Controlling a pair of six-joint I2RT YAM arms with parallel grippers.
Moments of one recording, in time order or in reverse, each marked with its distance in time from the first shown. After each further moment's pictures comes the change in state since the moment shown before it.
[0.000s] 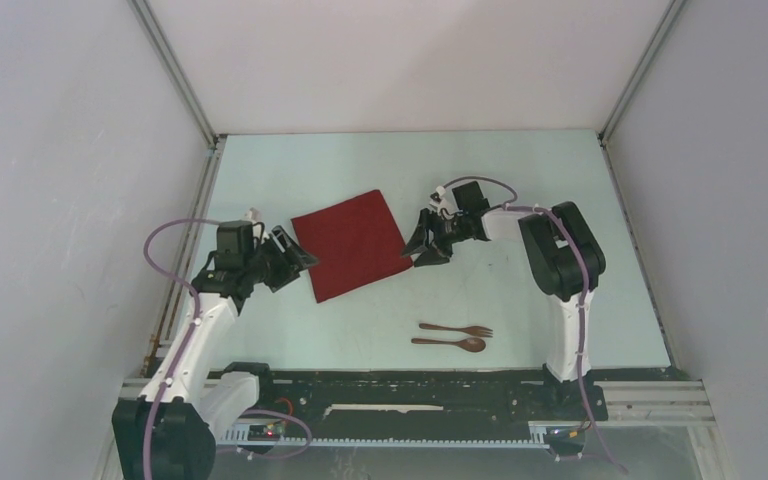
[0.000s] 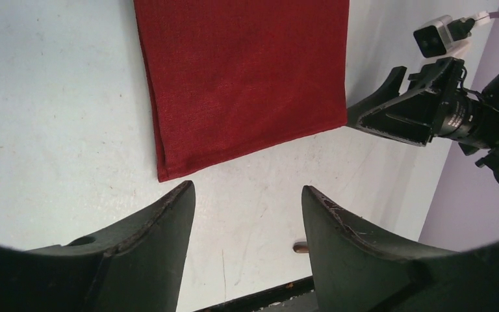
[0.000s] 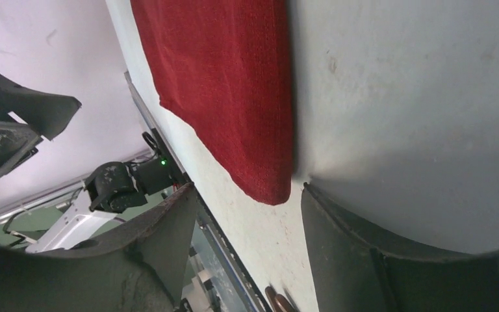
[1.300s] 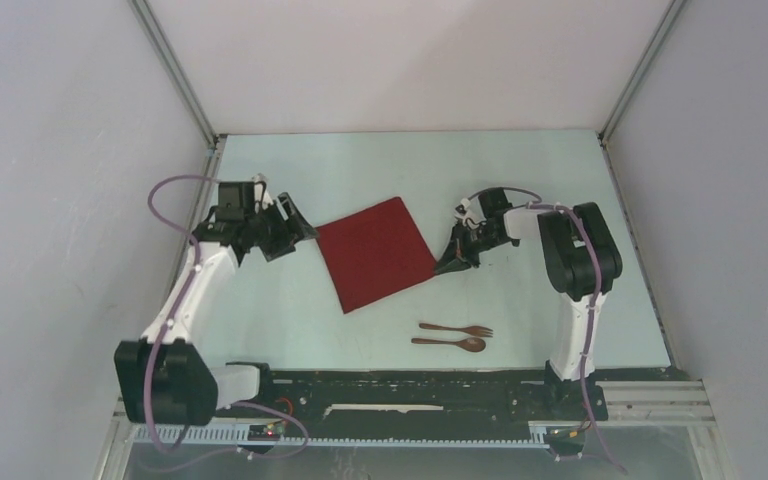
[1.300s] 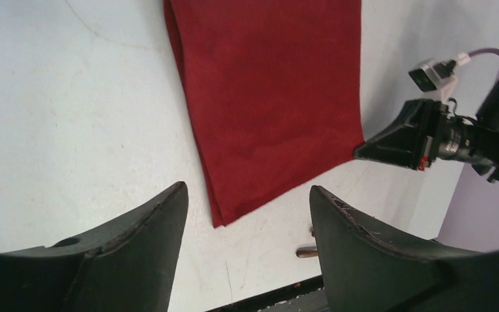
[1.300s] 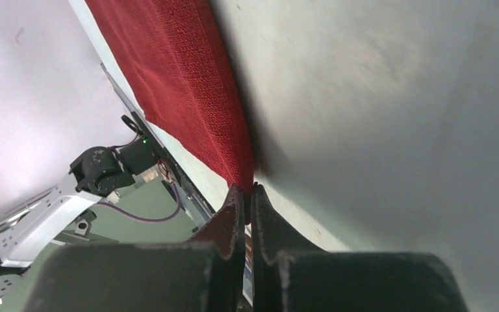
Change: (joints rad) left arm 0.001 0.220 0.268 -0.103 0.005 0.120; right arm -0.121 -0.021 -0.064 -0.206 -0.023 -0.140
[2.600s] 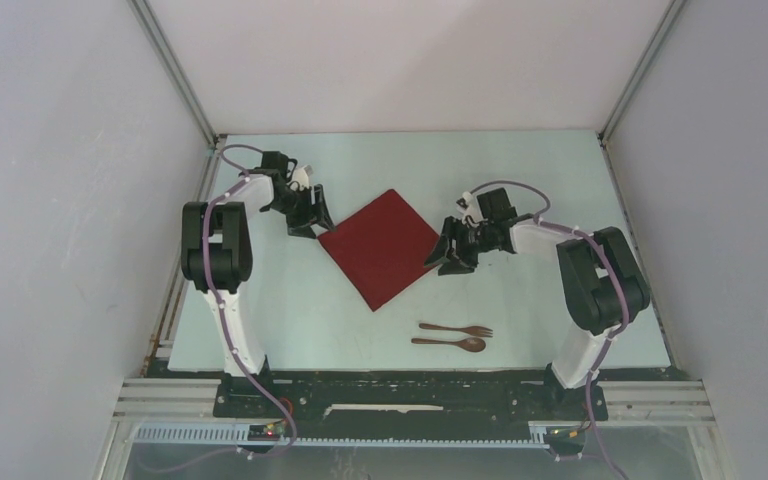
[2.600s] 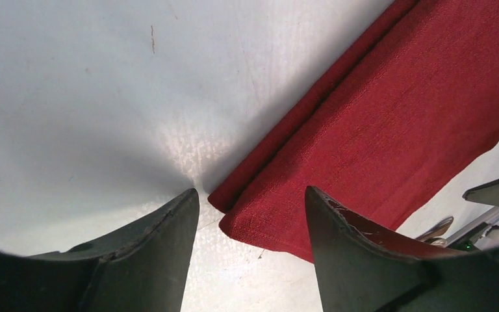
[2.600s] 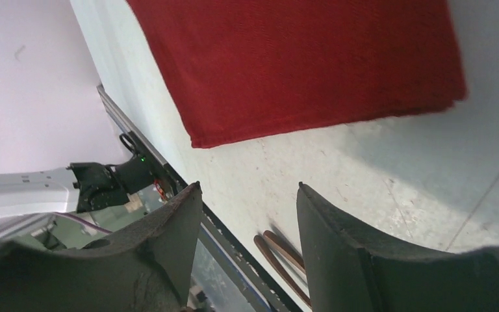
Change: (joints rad) left arm 0.006 0.899 0.549 -0.059 0.154 0.391; right arm 0.056 -0.277 -0.135 0.076 0.150 0.082
